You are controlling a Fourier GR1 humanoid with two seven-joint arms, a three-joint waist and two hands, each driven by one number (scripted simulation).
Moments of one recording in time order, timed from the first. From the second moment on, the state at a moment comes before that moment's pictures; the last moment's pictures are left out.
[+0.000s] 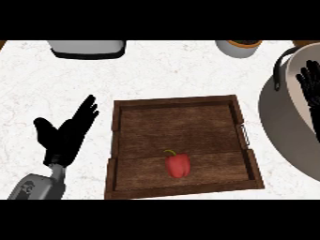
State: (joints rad) left arm -0.14 0.29 -0.24 -1.42 0.32 0.13 0.13; right arm -0.18 -0.49 0.02 -1.50 -0.25 -0.10 -0.16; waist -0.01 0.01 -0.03
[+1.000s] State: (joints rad) left arm -0.21 0.36 -0.05 -1.57 0.25 0.28 0.16; right arm -0.47 -0.47 0.37 -1.48 0.21 0.03 -0.36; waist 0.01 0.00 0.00
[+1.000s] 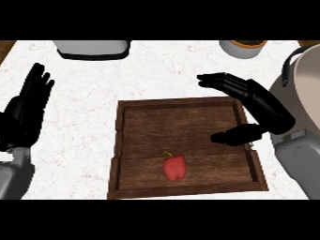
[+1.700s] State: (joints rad) left arm -0.20 0.37 -0.03 -1.60 0.25 0.27 0.18; right arm -0.67 -0.46 0.68 -1.68 0.36 0.47 0.29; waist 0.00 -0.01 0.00
